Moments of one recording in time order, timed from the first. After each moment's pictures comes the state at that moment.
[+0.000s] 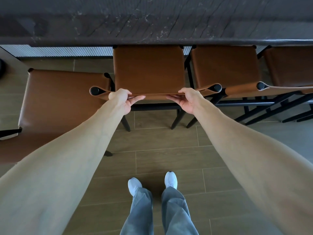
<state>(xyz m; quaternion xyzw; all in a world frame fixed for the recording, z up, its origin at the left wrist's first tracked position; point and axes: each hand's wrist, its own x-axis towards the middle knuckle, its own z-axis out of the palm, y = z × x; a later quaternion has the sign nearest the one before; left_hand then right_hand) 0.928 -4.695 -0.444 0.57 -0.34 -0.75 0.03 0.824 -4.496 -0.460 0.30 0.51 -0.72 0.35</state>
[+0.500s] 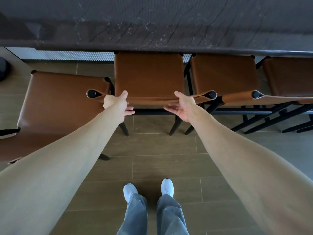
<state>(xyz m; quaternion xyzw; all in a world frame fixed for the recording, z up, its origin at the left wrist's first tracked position) 0.933 -4.679 -0.442 0.61 -0.50 -0.61 0.02 0.827 -4.497 -0.456 0.29 0.61 -0.64 0.37</state>
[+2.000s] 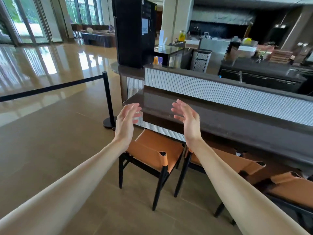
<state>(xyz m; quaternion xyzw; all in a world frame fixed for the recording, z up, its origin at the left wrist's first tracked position) 1.461 -4.738 -0.123 0.31 -0.60 -0.56 0.47 1.306 -4.626 -0.114 -0.36 0.61 -0.69 0.15</state>
